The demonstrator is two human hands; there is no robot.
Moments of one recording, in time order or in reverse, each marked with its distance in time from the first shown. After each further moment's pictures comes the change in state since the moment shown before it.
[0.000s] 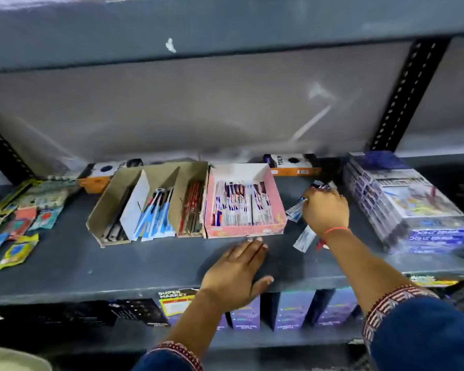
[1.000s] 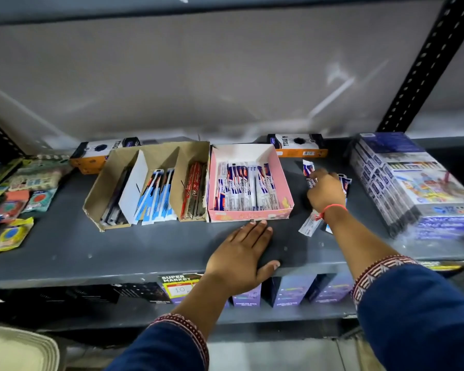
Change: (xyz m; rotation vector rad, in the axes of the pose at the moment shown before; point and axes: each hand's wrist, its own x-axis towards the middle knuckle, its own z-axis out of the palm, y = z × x) left_hand 0.004 -0.002 0.000 0.021 0.034 0.000; right_hand 0.018 -0.003 0.019 0.501 -0.137 0.271
